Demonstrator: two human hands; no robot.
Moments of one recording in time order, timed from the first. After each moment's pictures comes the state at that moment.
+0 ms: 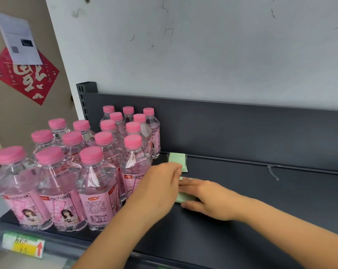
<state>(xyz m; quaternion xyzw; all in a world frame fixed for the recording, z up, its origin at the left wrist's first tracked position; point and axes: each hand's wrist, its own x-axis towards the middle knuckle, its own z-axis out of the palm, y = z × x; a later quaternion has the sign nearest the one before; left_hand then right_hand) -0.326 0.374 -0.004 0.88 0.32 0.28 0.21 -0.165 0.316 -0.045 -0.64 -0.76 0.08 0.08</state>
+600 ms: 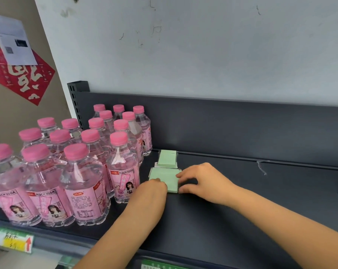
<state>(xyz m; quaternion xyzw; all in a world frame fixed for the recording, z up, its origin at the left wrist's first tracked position) -0.308 0.378 -0.051 0.92 0.38 0.03 -0.04 -0.145 0.314 -0.036 -0.68 -0.70 0.08 0.22</state>
